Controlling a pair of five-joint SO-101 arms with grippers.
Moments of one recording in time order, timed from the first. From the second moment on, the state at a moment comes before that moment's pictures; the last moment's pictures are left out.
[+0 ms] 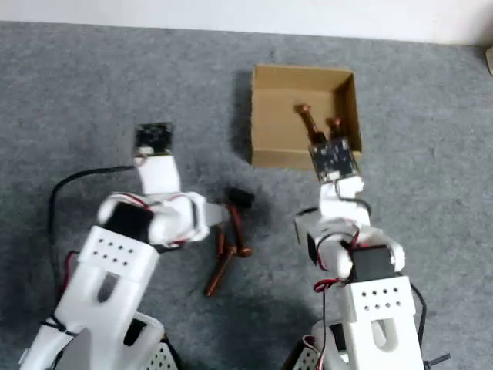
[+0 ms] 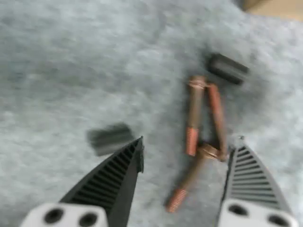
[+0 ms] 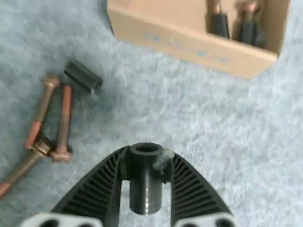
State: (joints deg) left arm 15.3 -42.9 47.8 69.7 30.1; right arm -13.8 -60.7 57.7 63.0 10.2
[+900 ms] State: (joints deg) left arm 20.4 -6.5 41.3 54.8 35.9; right arm -13.5 -61.5 69.1 55.1 10.2
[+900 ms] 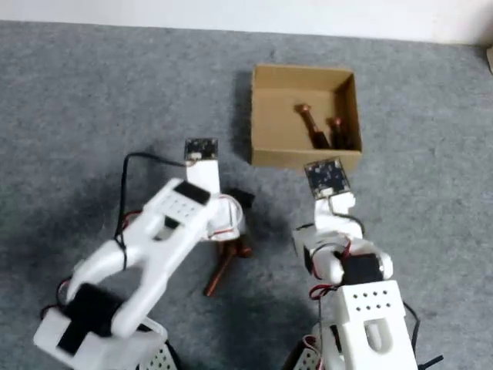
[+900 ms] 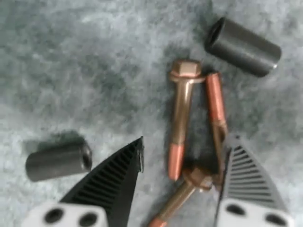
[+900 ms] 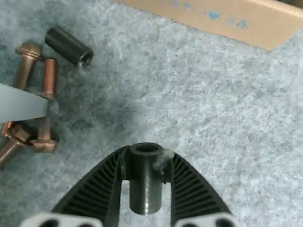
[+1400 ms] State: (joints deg) left arm 17.5 -9.1 38.3 55.3 35.9; right arm -13.4 -61.5 69.3 55.1 10.2
